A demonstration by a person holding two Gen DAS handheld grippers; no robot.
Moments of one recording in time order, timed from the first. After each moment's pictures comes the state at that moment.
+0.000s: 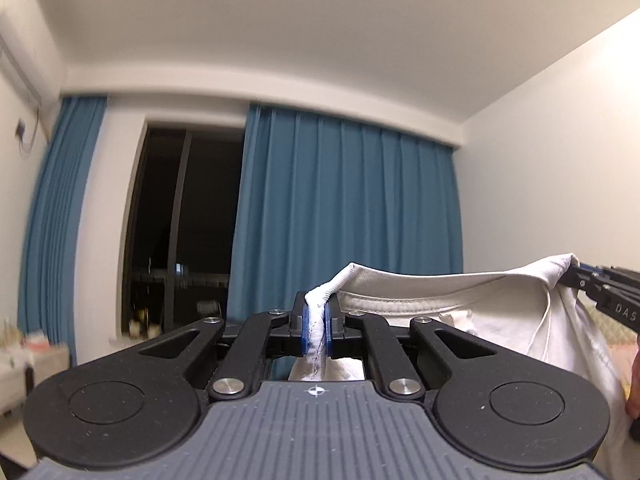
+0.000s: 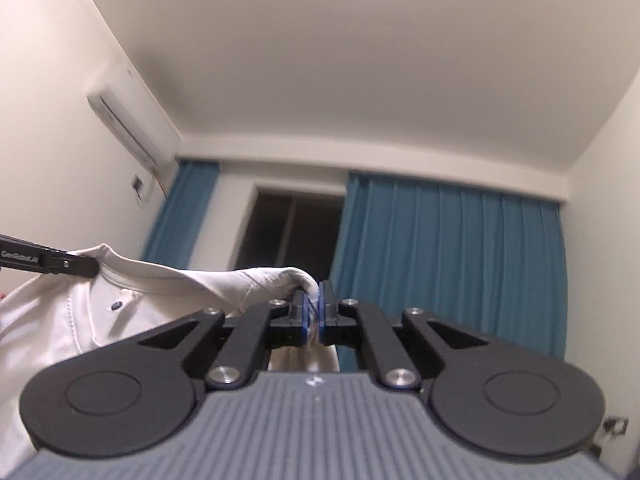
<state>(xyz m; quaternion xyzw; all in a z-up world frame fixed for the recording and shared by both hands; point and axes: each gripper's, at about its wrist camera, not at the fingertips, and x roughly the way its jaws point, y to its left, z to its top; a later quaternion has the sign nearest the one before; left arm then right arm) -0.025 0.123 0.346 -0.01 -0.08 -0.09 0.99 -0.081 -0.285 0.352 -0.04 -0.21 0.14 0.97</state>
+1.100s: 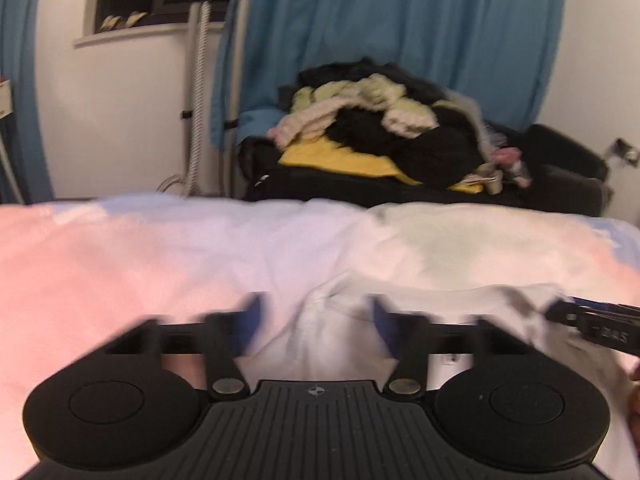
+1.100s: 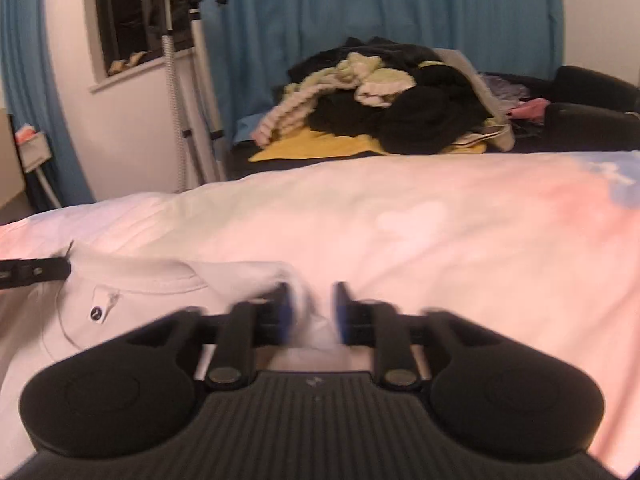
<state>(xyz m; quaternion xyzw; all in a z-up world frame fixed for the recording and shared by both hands) 0.450 0.078 -0.082 -0.04 0.28 -0.06 0.96 0.460 -0.263 -0.125 0.07 0.27 0.06 0.96</state>
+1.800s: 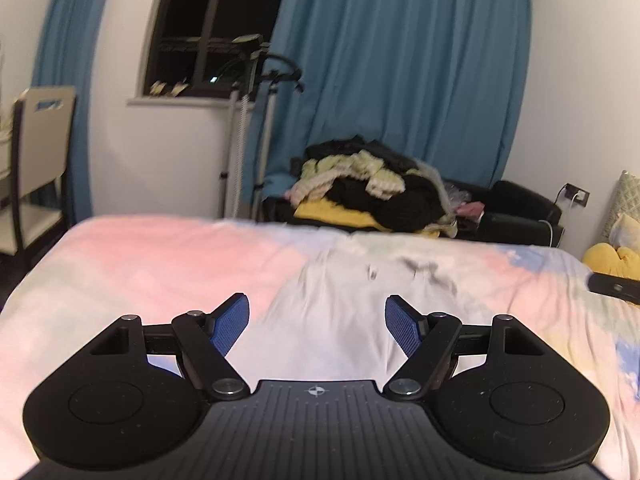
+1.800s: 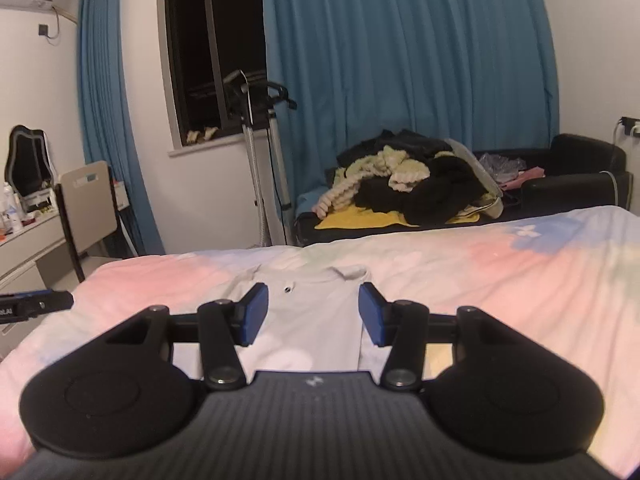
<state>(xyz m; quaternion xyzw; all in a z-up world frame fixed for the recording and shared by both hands) 0.105 0.098 0.021 -0.07 0.21 -0.04 0.97 0.122 -0.265 0.014 0.08 0.16 0.12 0.98</state>
